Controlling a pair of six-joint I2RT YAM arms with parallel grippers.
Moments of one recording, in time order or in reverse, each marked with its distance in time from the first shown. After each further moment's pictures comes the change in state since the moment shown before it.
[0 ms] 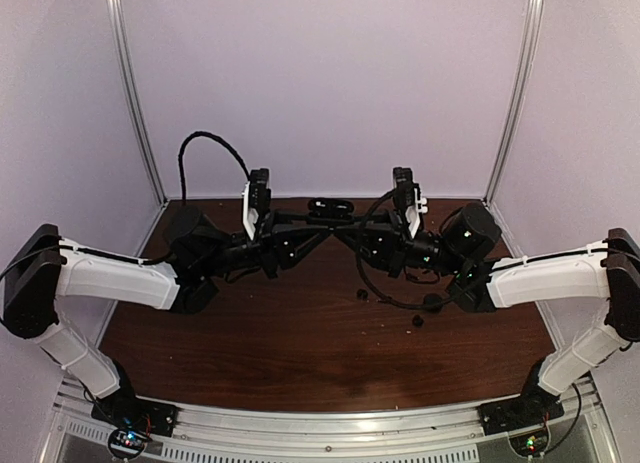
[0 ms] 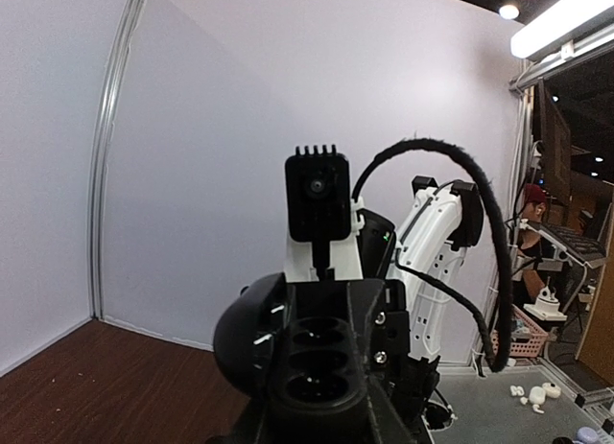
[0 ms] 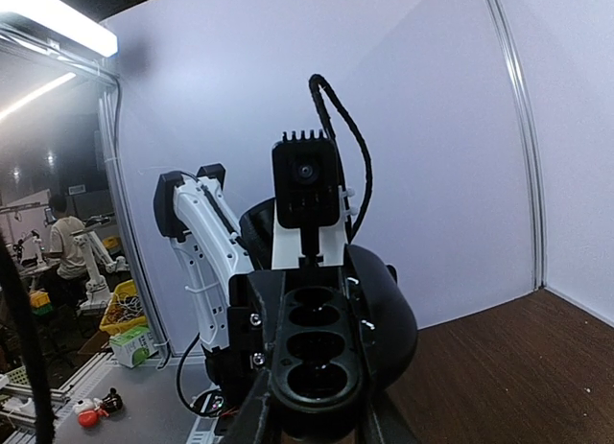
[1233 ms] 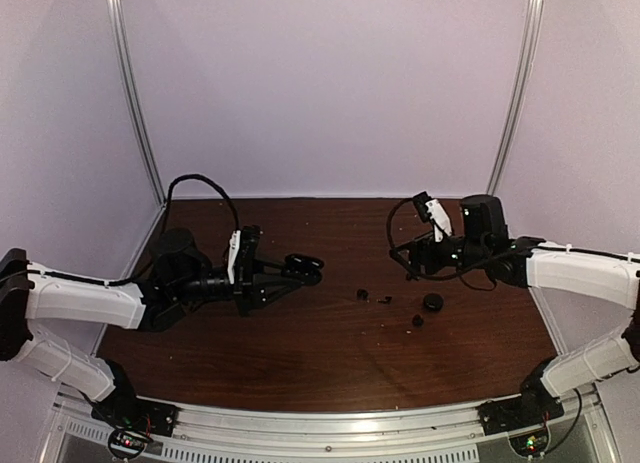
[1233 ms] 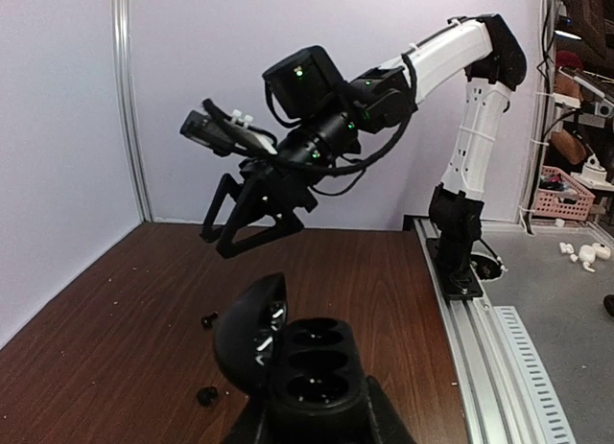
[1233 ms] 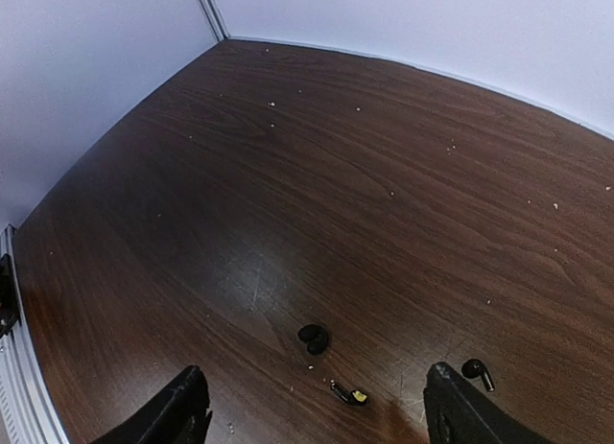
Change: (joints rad) left arm 0.069 -0.226 -0.250 -0.381 0.033 0.393; right arm -0.295 -0.200 -0.002 -1.060 0.357 -0.301
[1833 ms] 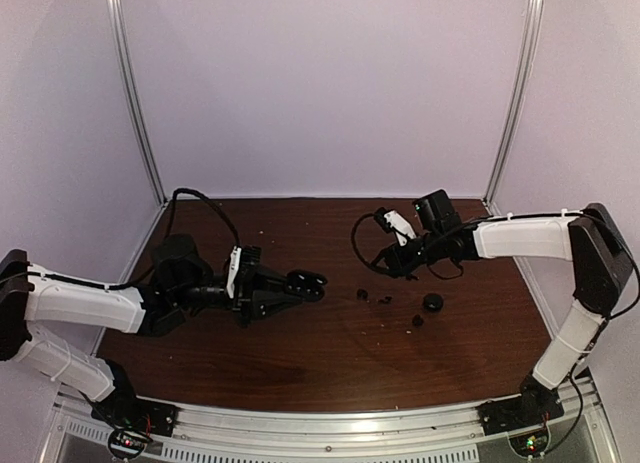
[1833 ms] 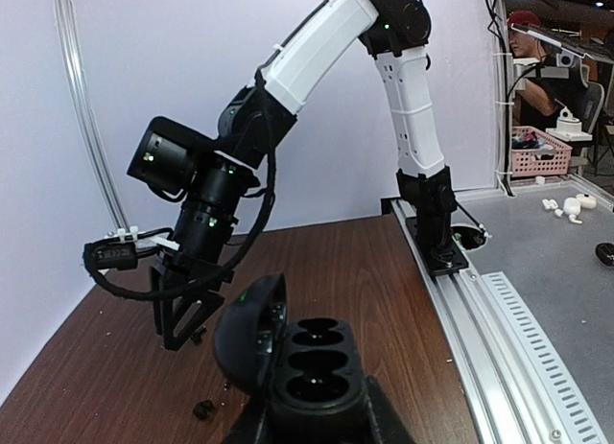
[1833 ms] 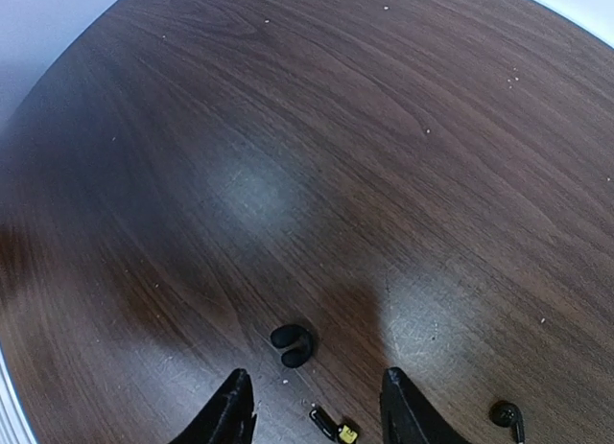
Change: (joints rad) left arm -0.031 -0.006 -0.024 -0.003 0.074 0.167; right arm -0.010 0.411 0.283 -0.180 -0.055 -0.142
